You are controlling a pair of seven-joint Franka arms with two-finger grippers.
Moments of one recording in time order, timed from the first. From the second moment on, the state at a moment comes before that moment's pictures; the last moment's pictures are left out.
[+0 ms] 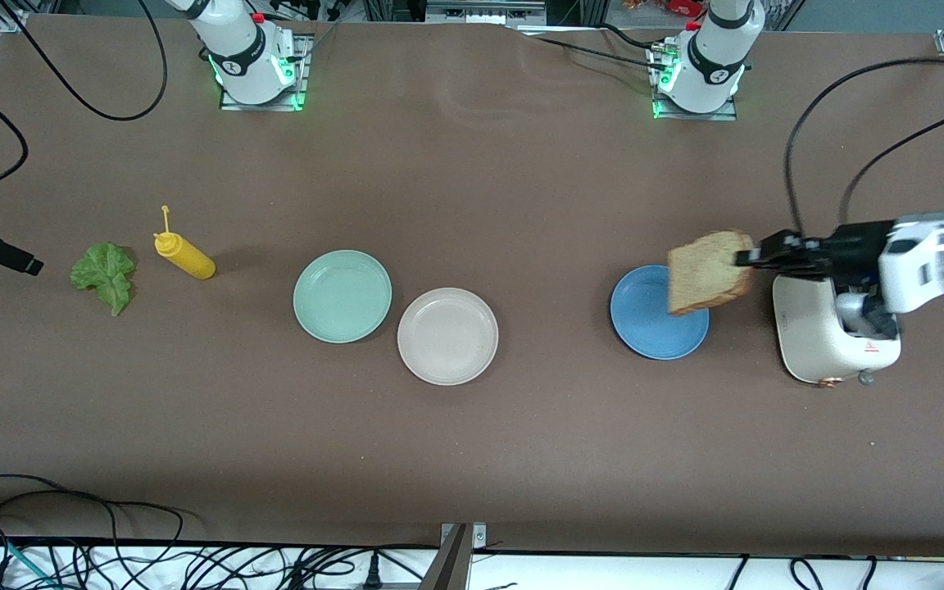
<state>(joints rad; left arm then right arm) -0.05 0.41 0.08 -1.47 -0.79 1.46 0.28 0.08 0.20 -0.37 -1.65 0.03 1.81 0.09</state>
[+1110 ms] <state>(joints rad) -0.39 0.74 0.08 -1.41 -1.33 1.78 0.15 0.00 0.49 -0.38 -2.02 0.03 2.40 0.00</state>
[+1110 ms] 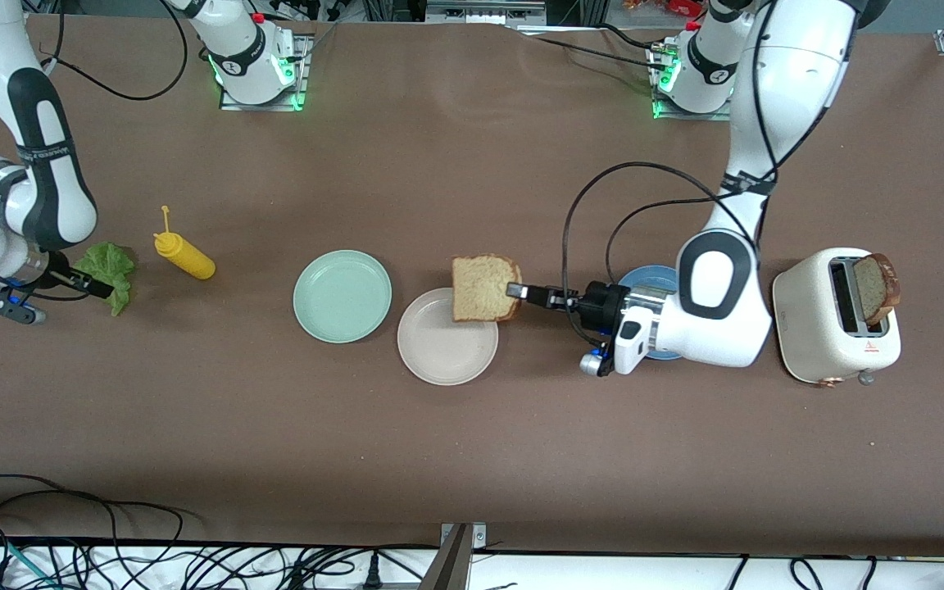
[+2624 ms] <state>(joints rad) -0.52 0.98 0.10 -1.35 -1.50 1.98 0.60 -0.06 0.55 -0.38 -1.99 0.12 2.41 -0.06</state>
